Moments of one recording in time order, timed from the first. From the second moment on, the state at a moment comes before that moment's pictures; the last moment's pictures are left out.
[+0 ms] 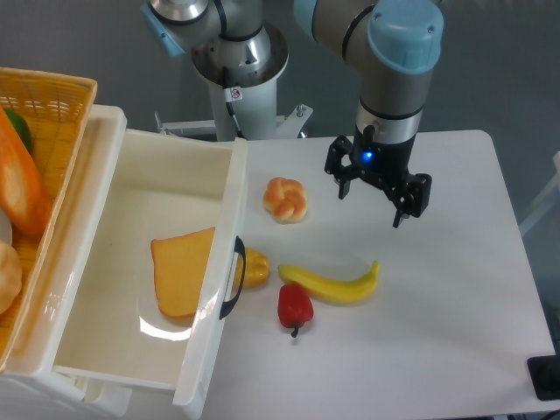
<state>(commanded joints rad) 2.63 -1.79 -1.50 -1.24 1.48 1.23</state>
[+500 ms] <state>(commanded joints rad) 2.60 -1.80 -1.50 -1.23 1.49 1.23</state>
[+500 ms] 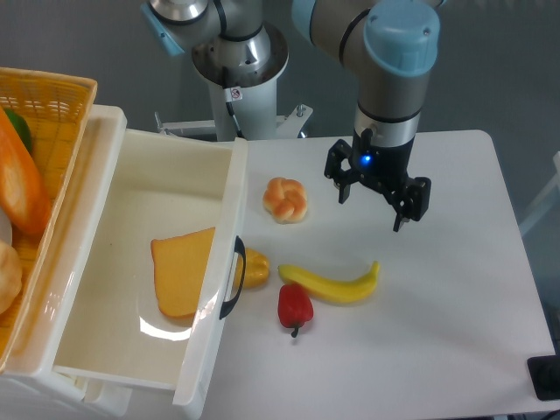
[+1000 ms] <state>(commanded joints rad) 2.59 -1.84 -1.50 -1.16 1.49 1.04</state>
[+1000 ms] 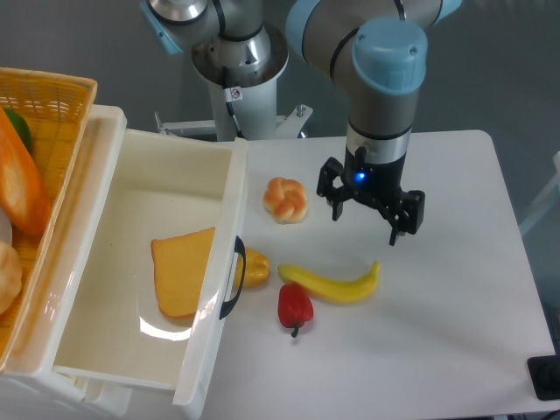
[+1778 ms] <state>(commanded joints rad) 2.54 -1.93 -1.48 -1.15 1.58 0.76</state>
